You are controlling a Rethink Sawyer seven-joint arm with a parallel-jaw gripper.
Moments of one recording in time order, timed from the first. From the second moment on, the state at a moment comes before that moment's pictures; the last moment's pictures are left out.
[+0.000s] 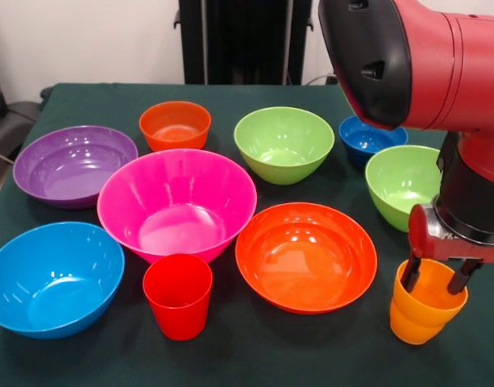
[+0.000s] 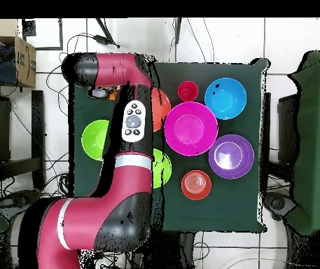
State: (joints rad) arm 0.10 0.01 -0.23 0.53 0.20 1.07 1.76
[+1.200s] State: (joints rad) arm 0.09 0.08 -0.25 0.37 0.21 1.21 1.76
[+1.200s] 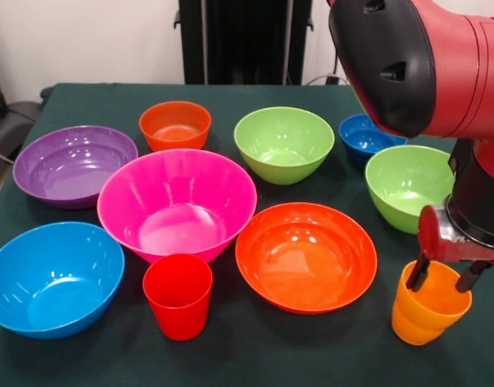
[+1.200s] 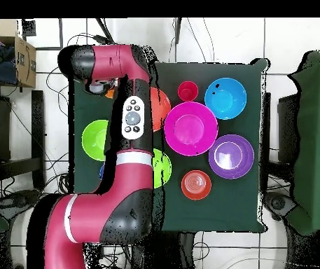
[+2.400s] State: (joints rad) arm 0.09 -0.07 -0.25 0.53 0.15 1.17 1.76
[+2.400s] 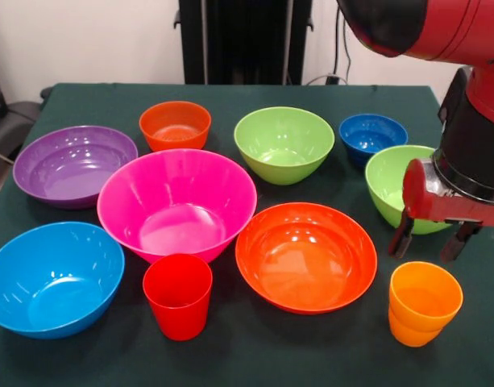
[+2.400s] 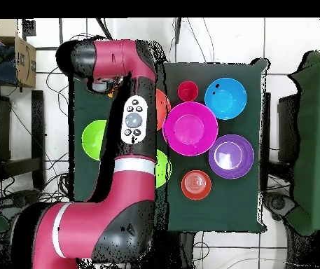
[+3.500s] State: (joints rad) arm 0.09 -0.13 -0.25 0.69 0.11 0.96 1.76
